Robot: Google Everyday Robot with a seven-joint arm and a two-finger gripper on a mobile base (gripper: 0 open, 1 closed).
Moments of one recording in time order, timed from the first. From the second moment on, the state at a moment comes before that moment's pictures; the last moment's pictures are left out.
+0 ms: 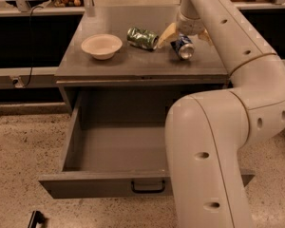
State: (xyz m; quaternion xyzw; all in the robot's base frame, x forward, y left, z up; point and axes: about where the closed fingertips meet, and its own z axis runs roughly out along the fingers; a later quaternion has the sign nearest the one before) arm 0.790 -0.169 0.860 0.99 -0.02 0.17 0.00
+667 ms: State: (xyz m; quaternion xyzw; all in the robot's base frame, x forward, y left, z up) arm 0.800 -0.171 0.848 0.99 0.04 0.17 0.01
